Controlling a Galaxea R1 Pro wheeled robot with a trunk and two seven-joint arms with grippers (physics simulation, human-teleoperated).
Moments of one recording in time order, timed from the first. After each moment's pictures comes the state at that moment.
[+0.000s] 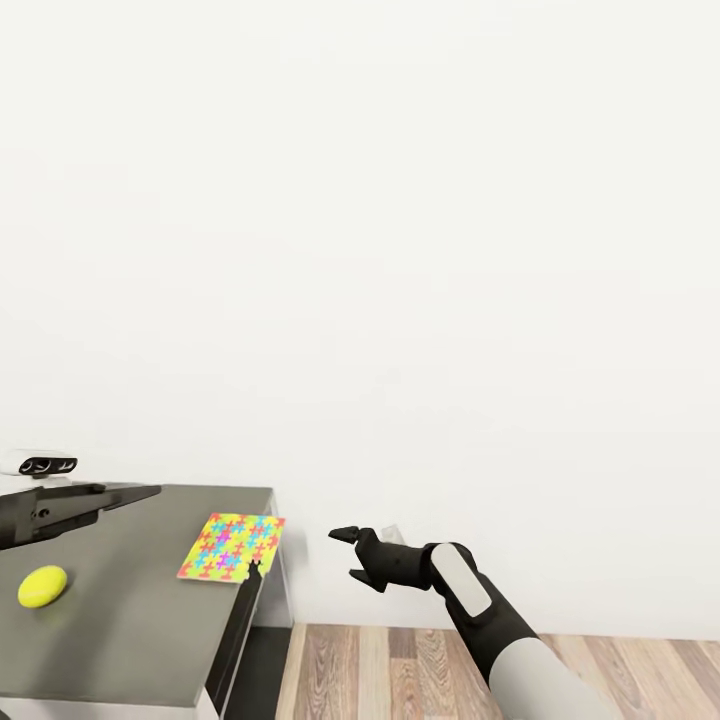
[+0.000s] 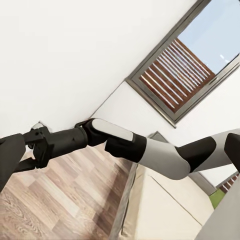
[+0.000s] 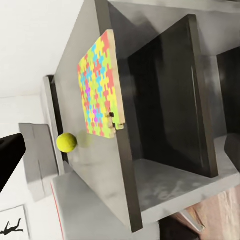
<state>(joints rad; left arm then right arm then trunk) -0.38 0.64 0.22 -1.43 0.58 1.04 -1.57 -0.60 0.14 0.19 -0.71 -1.14 0.79 0.07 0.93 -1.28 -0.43</state>
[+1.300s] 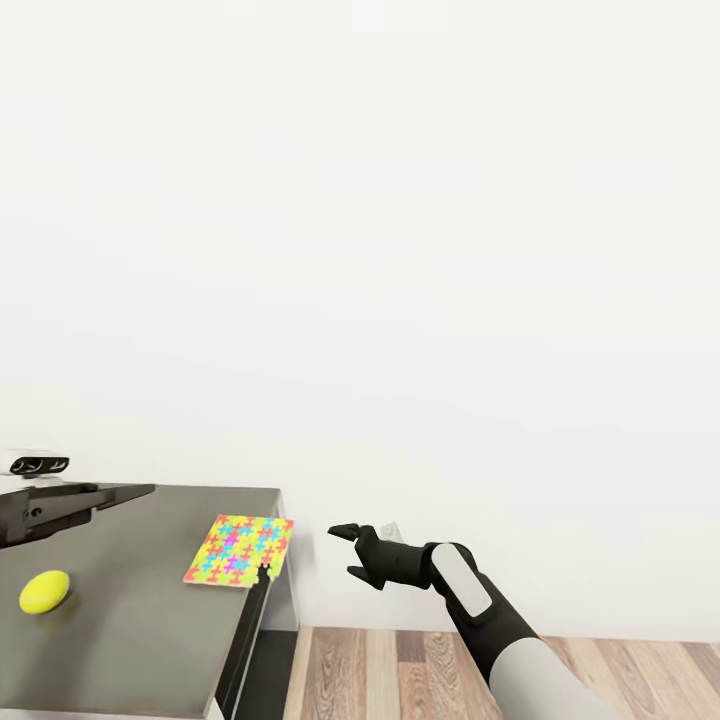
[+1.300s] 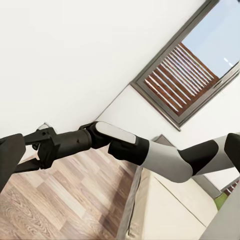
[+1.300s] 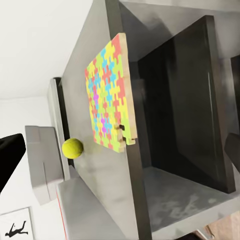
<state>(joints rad) -0.37 0.65 0.25 -1.43 0.58 1.04 -1.57 -0.60 0.14 0.19 -0.71 -1.15 0.78 0.11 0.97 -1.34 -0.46</state>
